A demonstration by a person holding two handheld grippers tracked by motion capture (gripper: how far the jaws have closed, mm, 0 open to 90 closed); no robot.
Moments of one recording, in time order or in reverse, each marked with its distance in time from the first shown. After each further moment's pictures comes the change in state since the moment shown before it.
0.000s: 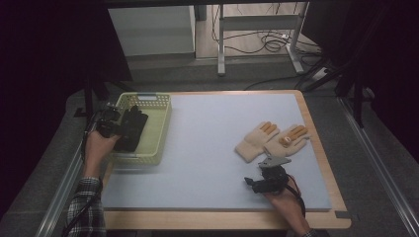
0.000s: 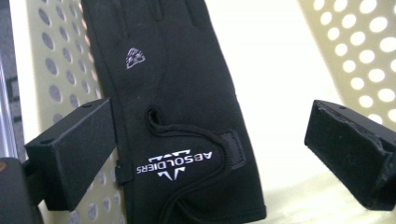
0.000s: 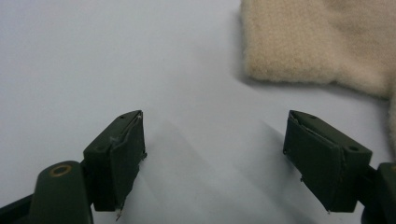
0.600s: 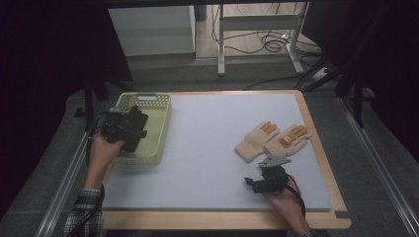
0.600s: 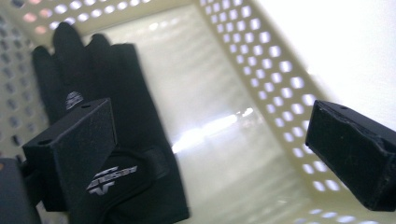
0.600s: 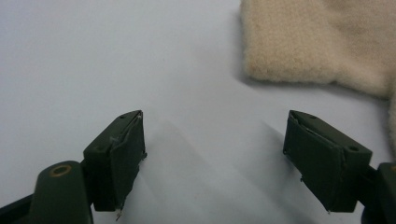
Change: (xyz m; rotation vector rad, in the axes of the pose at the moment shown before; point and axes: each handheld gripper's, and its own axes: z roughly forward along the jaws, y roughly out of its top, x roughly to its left) left arm -0.046 -0.007 -0.025 -0.147 -0.095 0.123; right arm 0.000 0.000 0.000 0.002 0.000 -0.001
